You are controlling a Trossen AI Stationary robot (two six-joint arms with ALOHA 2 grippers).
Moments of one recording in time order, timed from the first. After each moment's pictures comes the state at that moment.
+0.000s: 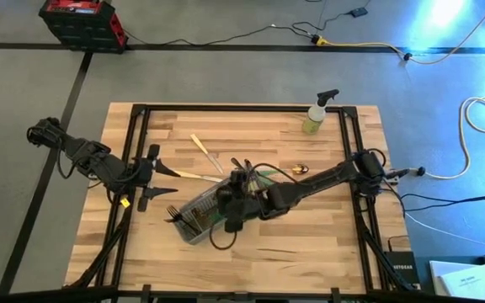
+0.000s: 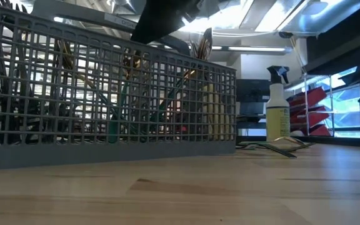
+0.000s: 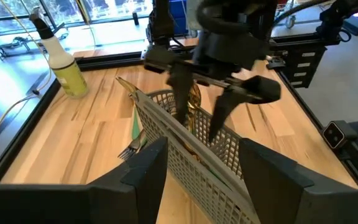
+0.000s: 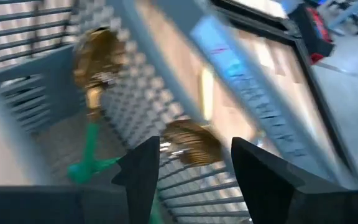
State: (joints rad) left arm -0.50 0.70 0.85 -0.55 -0.47 -0.10; right arm 0.33 2.00 1.64 -0.44 0.54 0.03
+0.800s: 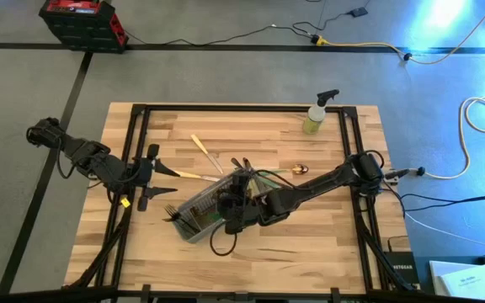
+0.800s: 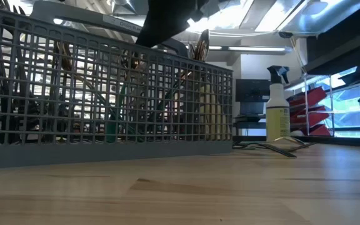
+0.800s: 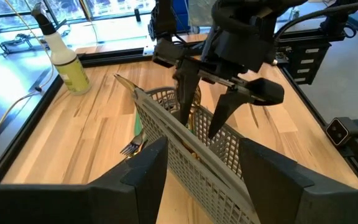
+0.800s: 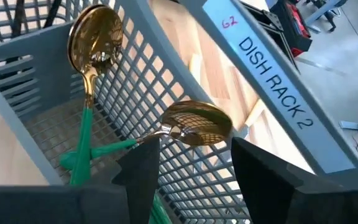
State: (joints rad) left arm -0.50 0.70 0.85 -0.57 -0.48 -0.11; right arm 0.34 2.02 1.64 -0.47 0.64 0.05
